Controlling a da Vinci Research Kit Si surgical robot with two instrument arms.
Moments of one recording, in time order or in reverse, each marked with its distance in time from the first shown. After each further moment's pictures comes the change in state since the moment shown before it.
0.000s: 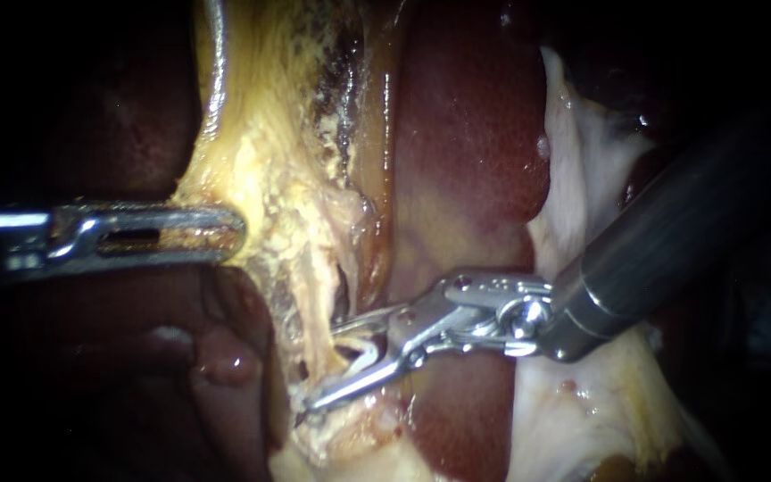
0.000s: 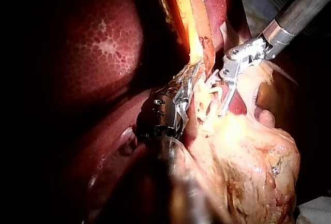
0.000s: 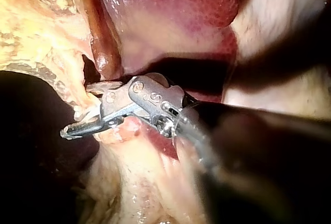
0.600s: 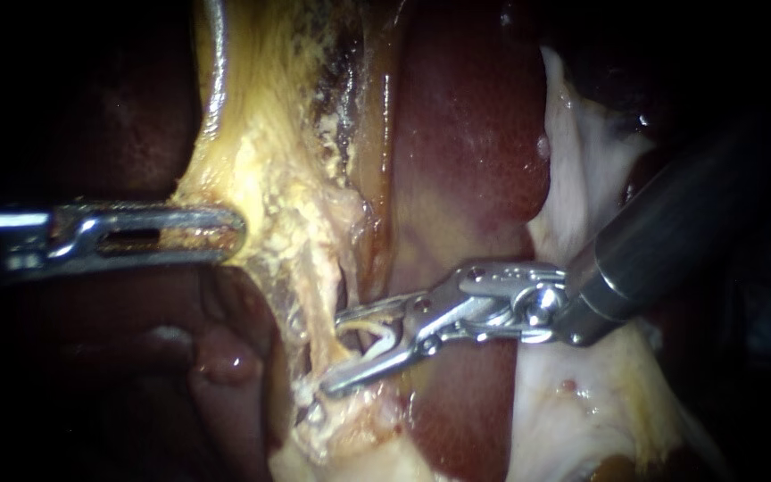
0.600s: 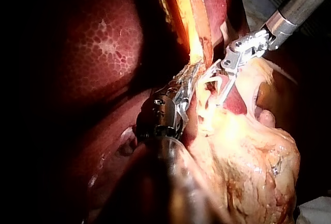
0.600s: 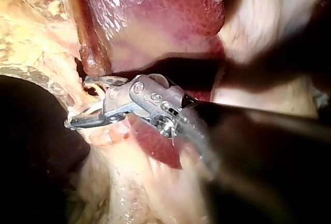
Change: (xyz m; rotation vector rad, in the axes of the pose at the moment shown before) right arm 0.001 0.000 -0.003 -0.120 -0.010 0.000; left arm 0.000 0.000 0.000 -0.001 0.000 0.000
